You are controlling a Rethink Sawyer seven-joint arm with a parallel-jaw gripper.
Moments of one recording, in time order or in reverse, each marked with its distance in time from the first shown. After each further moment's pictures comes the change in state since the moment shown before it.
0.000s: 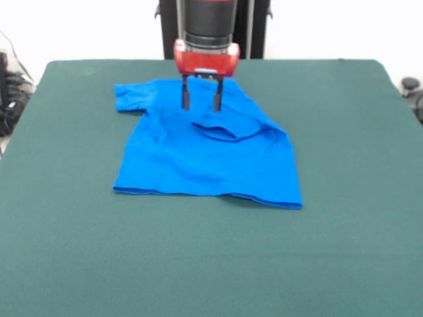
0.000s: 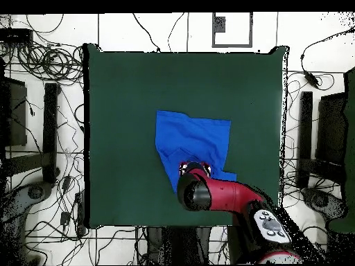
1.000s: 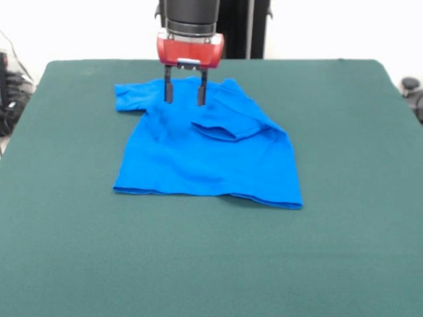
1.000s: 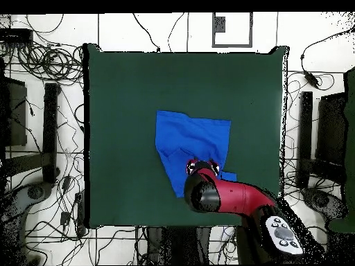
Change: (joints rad) arm -0.032 -0.042 0.005 0.004 -0.024 0.002 0.000
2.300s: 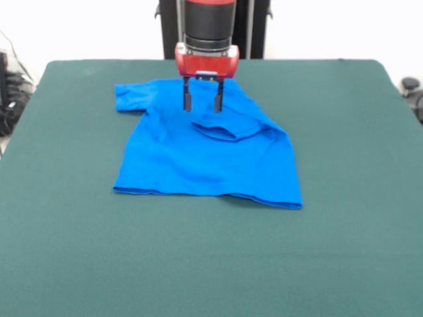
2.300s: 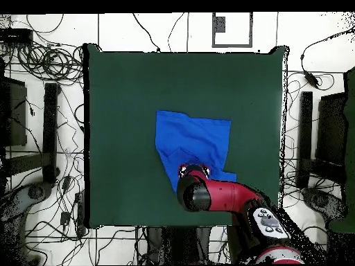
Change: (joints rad) arm 0.033 0.084 0.001 -0.009 -0.003 0.000 0.000
